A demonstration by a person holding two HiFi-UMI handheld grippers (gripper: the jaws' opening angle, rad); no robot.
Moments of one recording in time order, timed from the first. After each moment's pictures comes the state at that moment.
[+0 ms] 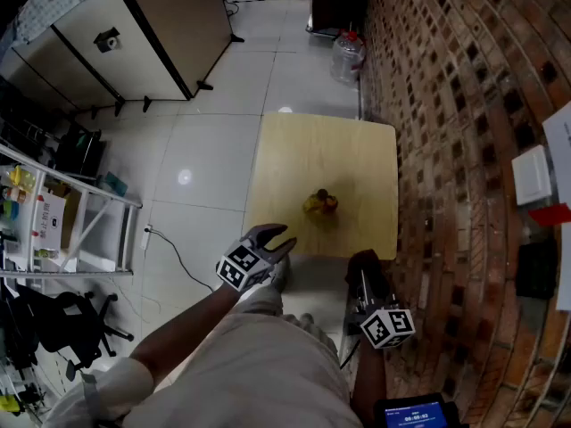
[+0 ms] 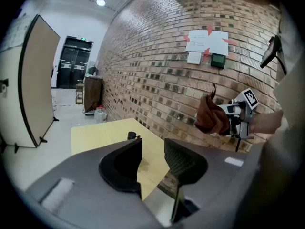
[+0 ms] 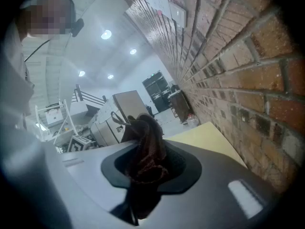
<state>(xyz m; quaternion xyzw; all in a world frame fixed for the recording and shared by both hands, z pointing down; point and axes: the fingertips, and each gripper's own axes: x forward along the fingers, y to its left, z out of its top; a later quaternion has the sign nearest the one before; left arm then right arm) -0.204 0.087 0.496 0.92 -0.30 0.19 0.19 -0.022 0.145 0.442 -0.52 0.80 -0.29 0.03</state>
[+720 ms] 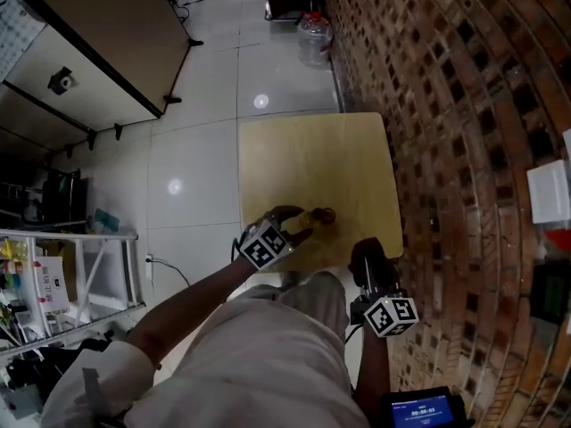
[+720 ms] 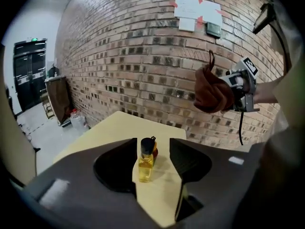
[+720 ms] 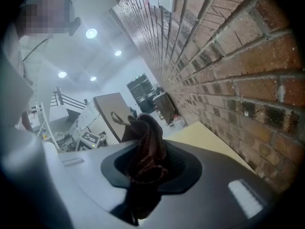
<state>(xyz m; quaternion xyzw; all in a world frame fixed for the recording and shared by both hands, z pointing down) -0.155 -0.034 0.557 0.93 -0.14 0.32 0.10 -0.024 0.052 0.475 -0.59 0.74 -0.31 0.04</state>
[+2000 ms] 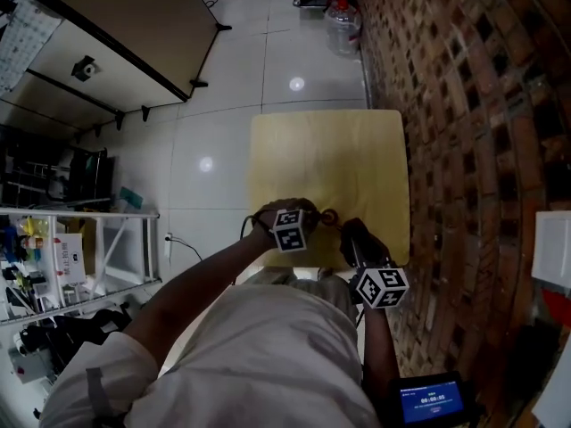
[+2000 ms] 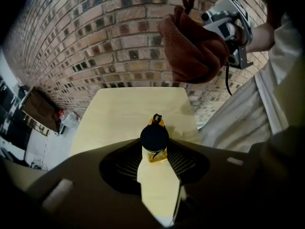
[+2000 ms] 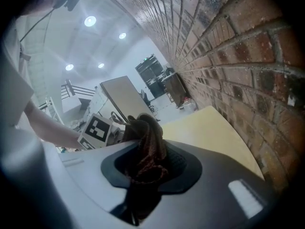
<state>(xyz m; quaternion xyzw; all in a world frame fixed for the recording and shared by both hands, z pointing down) -0.125 -0.045 0.647 0.83 -0.02 0.55 0.00 -0.028 -0.016 0.550 -0.49 0.79 -0.37 -0.04</state>
